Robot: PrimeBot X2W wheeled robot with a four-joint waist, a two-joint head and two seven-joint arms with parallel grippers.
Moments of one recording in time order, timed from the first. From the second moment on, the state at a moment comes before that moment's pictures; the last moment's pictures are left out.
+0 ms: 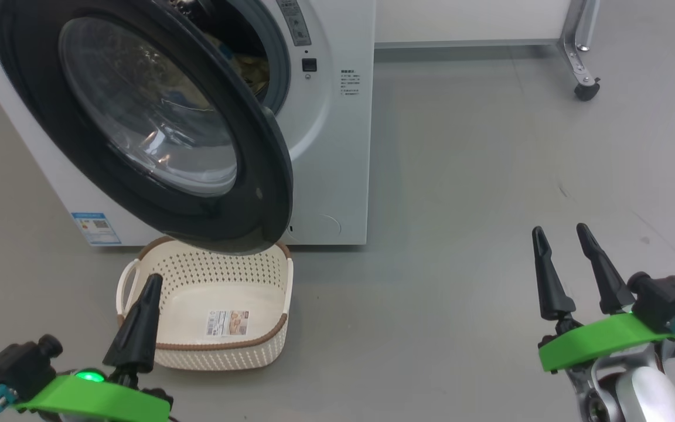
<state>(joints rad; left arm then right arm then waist) -0.06 0.35 -0.31 -0.02 -0.97 -0.12 -0.22 -0.04 -0.07 0.07 0.10 0.28 0.12 -0.23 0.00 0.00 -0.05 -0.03</state>
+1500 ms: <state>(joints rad) 0.02 0.20 -0.18 0.15 -0.39 -0.12 -0.25 -0.01 -0.06 0.09 0.10 0.28 0.12 -0.21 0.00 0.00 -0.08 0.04</state>
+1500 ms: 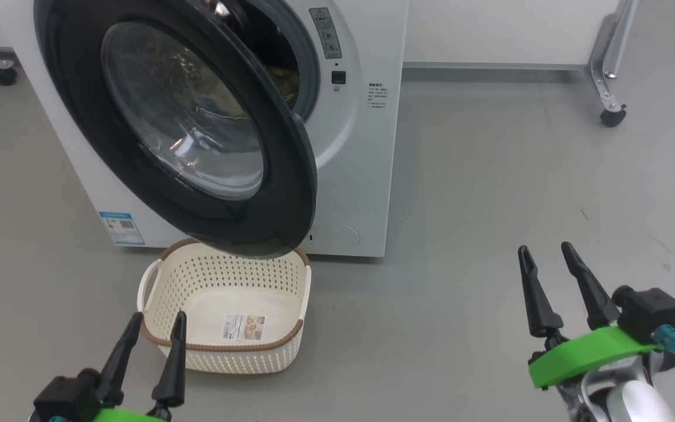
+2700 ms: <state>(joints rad) 0.02 0.19 -0.19 0.20 -0.37 -0.12 -0.25 -0.01 -0.06 0.09 0.10 0.28 0.12 -0.20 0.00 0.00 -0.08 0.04</state>
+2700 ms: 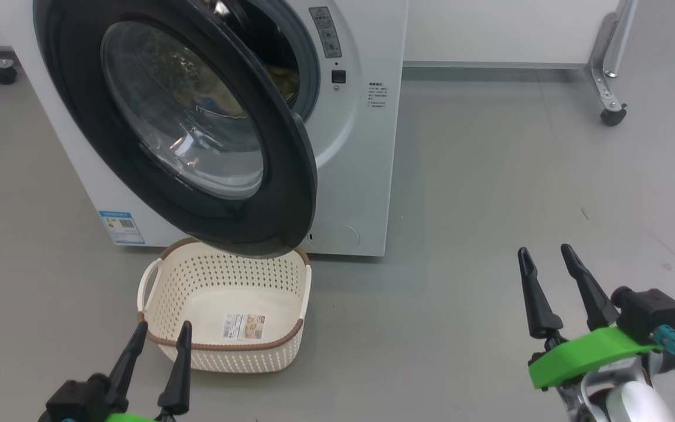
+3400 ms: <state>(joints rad) -0.05 0.16 -0.26 0.20 -0.37 -0.12 -0.25 -0.17 -0.08 0.04 0.12 0.28 0.12 -0.21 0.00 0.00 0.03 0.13</state>
